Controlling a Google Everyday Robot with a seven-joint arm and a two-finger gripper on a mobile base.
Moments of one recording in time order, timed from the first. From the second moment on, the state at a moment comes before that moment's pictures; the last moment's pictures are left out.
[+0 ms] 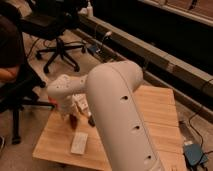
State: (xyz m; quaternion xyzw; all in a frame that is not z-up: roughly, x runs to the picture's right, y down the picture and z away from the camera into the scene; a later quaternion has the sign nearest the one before) arm -0.202 0.182 0.859 -0.31 0.23 0.52 0.76
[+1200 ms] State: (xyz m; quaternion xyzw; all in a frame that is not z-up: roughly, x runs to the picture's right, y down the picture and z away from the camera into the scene) arm -0.198 0.194 0.865 -0.29 0.25 0.53 0.75
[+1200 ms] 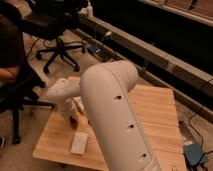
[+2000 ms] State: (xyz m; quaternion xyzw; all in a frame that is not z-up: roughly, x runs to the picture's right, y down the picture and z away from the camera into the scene) arm -0.195 0.086 0.826 -0.25 0.17 0.59 0.74
